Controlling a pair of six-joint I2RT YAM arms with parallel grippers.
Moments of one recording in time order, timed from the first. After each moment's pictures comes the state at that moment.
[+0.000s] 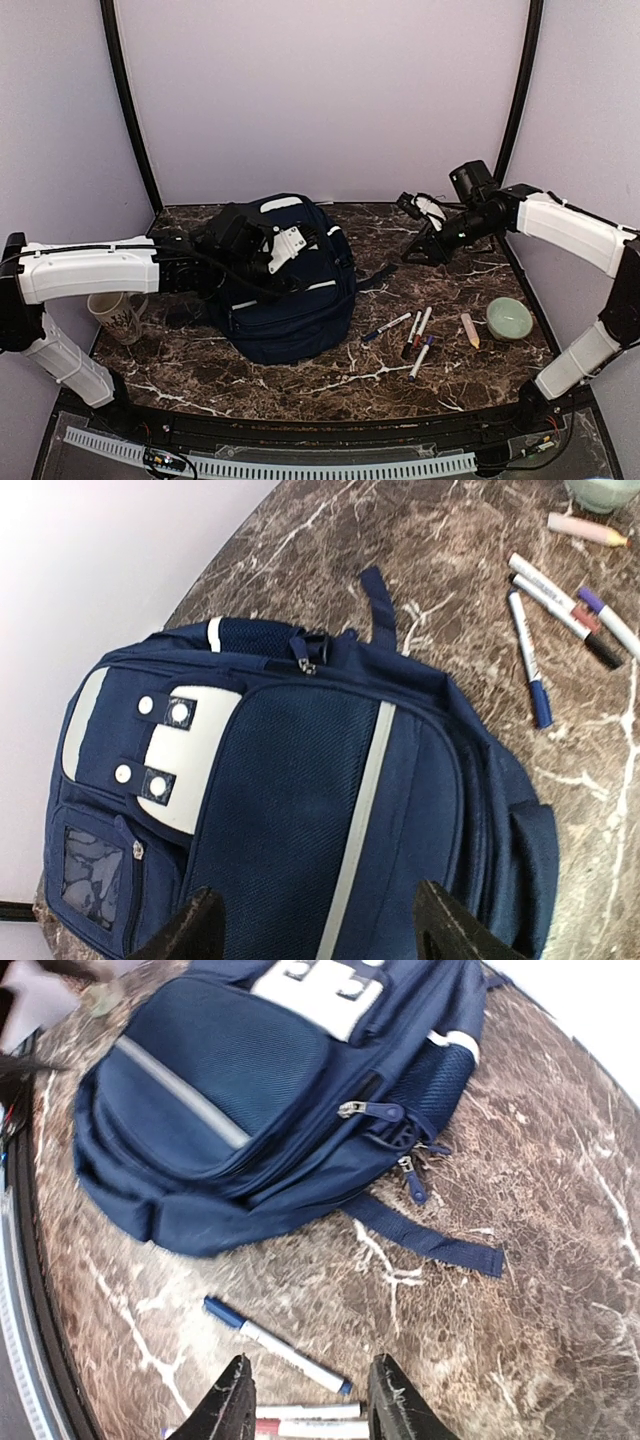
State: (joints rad) left arm -0.98 1.45 1.12 -0.36 -0.29 0.27; right arm 0.43 1.49 1.23 -0.68 -0.53 -0.42
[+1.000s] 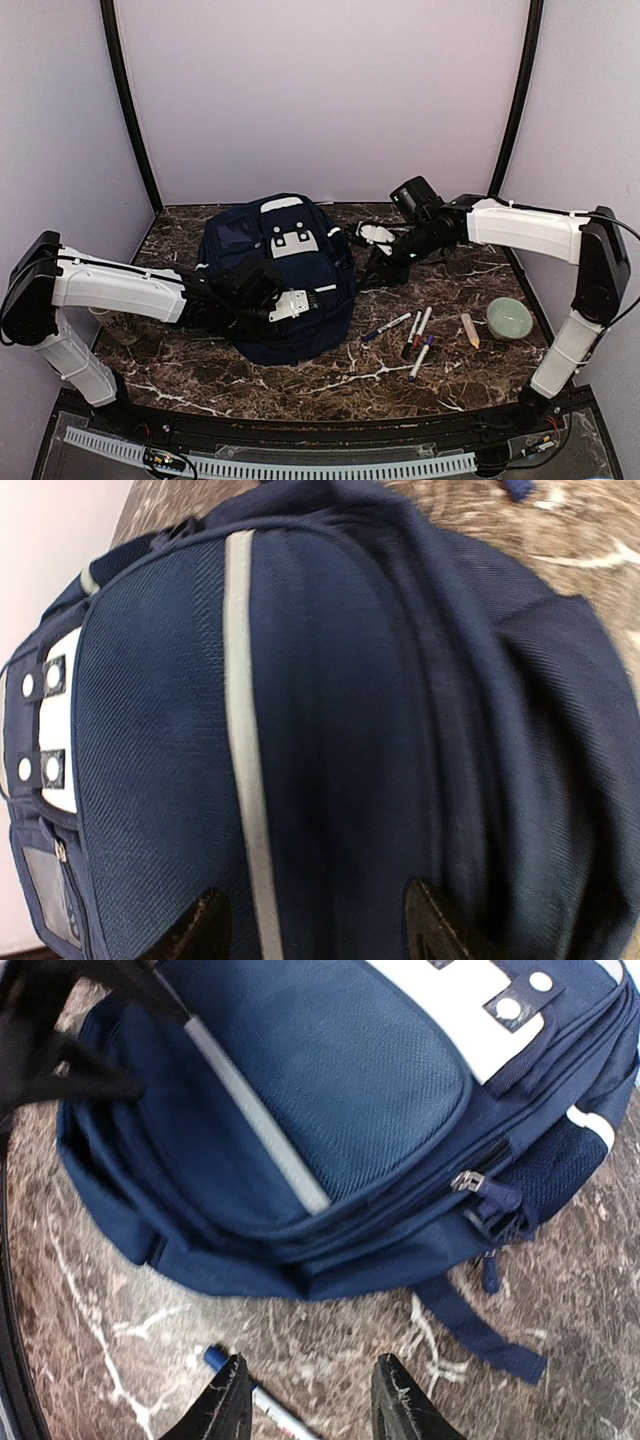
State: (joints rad) left arm -1.00 1.57 0.91 -0.22 -0.35 0.56; right arm 0.68 1.67 1.29 -0.61 -0.39 -0.53
